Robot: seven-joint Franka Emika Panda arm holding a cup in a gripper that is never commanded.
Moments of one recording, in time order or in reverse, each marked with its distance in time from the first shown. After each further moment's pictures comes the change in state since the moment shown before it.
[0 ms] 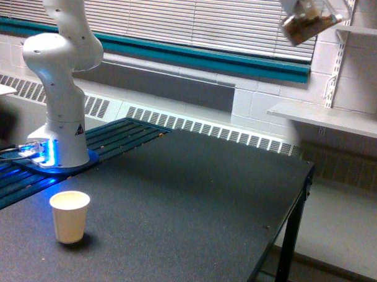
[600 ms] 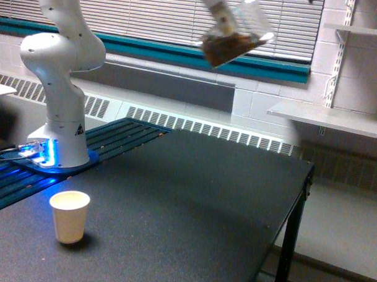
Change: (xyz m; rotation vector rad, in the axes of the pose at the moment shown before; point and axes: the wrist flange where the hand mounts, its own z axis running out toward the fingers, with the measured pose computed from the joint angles) arm -0.023 0.191 -0.030 -0.159 0.045 0.079
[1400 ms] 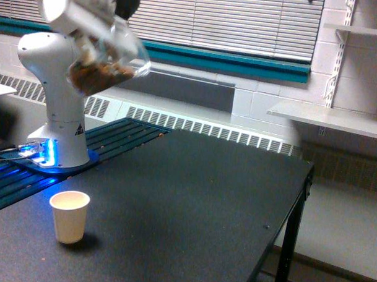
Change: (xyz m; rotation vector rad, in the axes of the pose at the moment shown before) arm -0.096 0.183 -0.030 -0.190 0.019 0.114
